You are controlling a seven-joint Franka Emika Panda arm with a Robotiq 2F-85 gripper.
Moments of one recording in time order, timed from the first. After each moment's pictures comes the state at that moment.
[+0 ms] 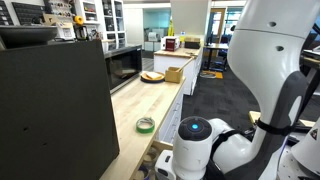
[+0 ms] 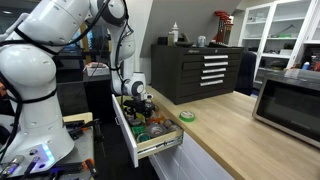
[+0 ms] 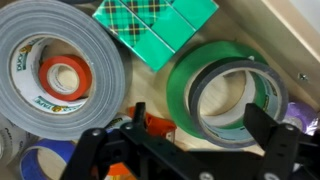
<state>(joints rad) 0.45 0.71 0.01 -2.28 -0.30 2.99 0.05</state>
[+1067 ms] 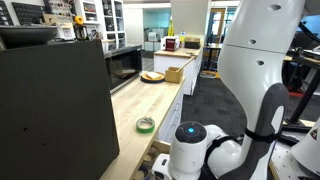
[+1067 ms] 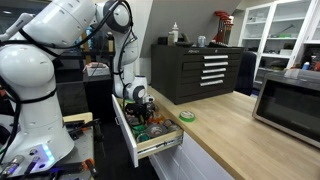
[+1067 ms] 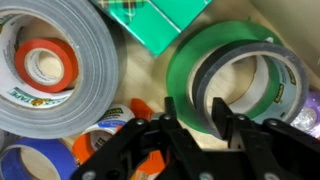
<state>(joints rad) 0.40 0.79 0.04 -2.23 -0.29 3.07 0.01</state>
